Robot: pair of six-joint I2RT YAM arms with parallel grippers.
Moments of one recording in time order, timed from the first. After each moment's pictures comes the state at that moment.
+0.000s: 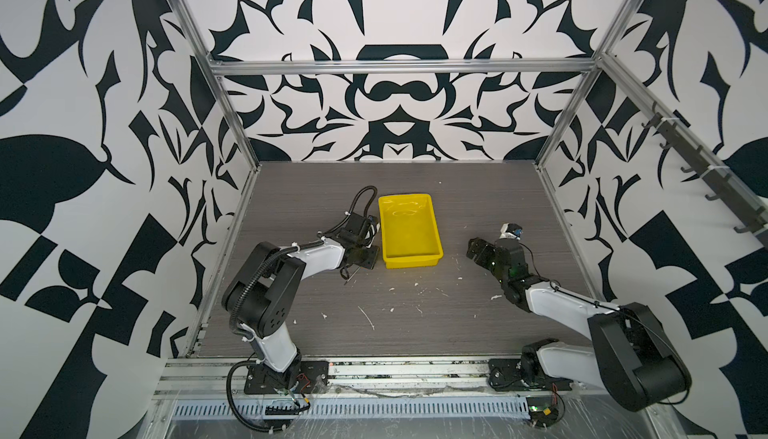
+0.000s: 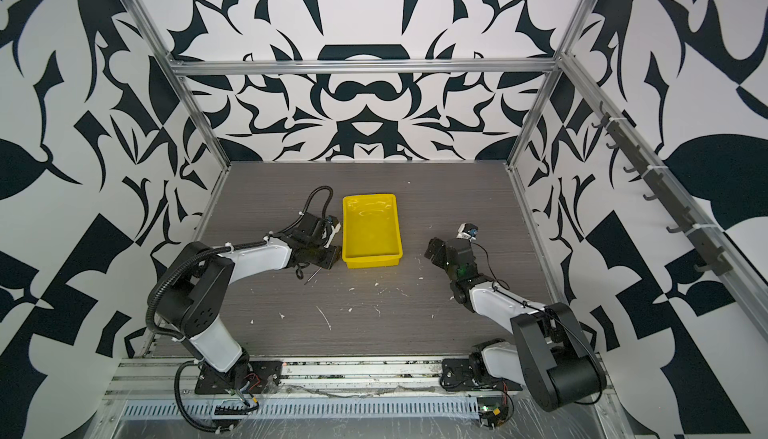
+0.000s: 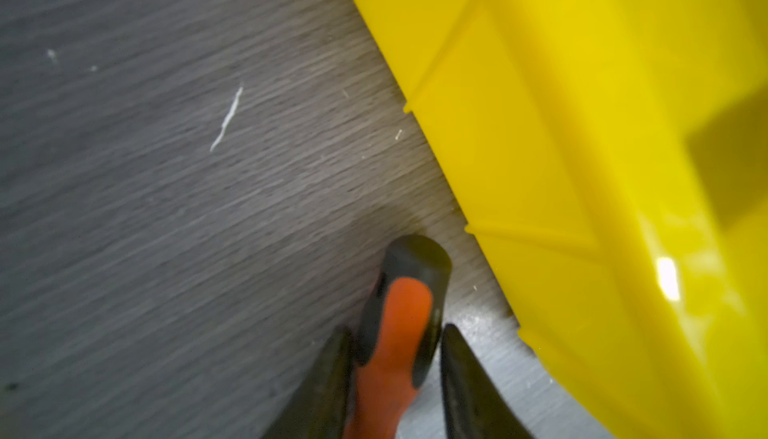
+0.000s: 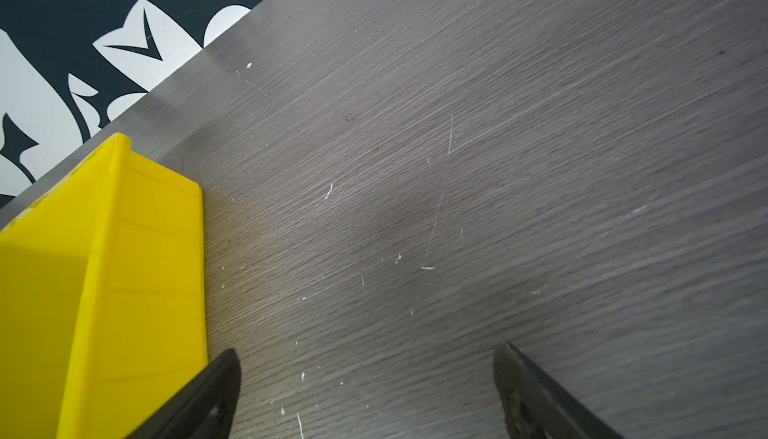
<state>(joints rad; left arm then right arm) -0.55 1.71 0.89 -0.21 0.10 -0.11 0.27 1.25 0.36 0.28 0.16 0.69</state>
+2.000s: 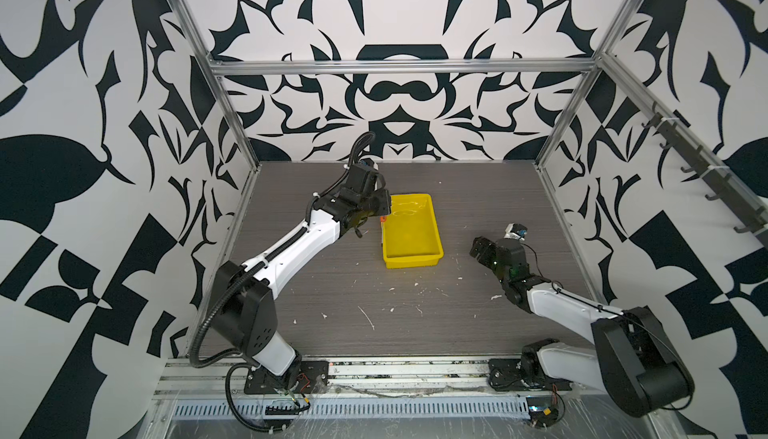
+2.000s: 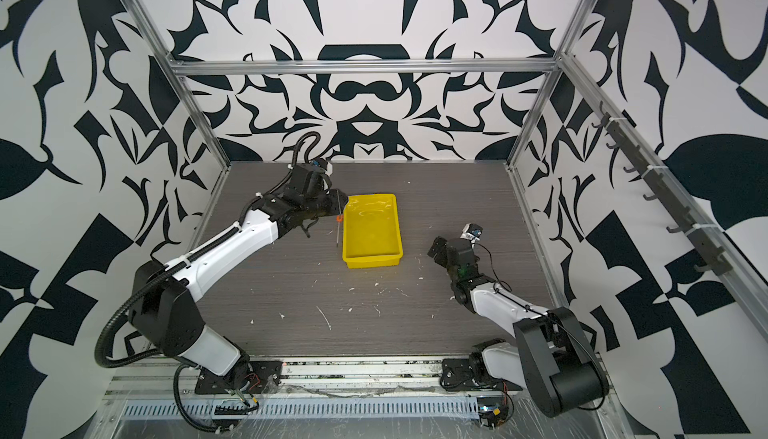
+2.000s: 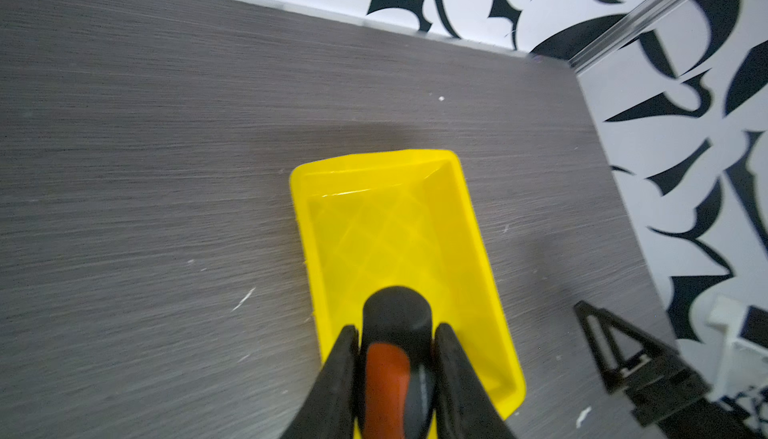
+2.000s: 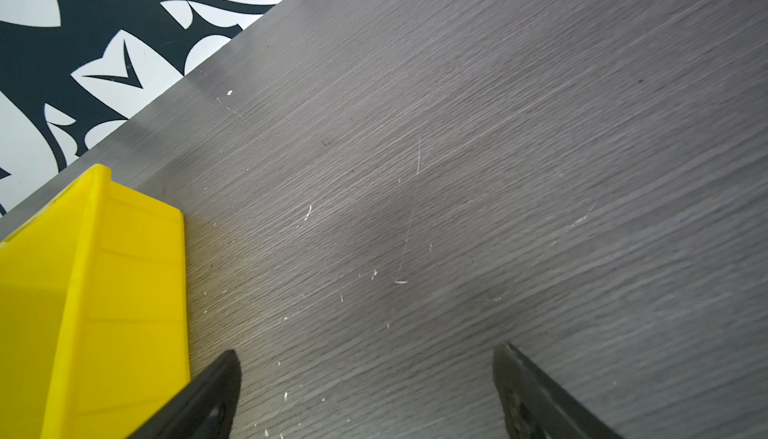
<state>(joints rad) -0.60 1.63 1.38 -0.41 0.03 -0.56 0.27 1.22 0.36 0.26 0.24 0.70</state>
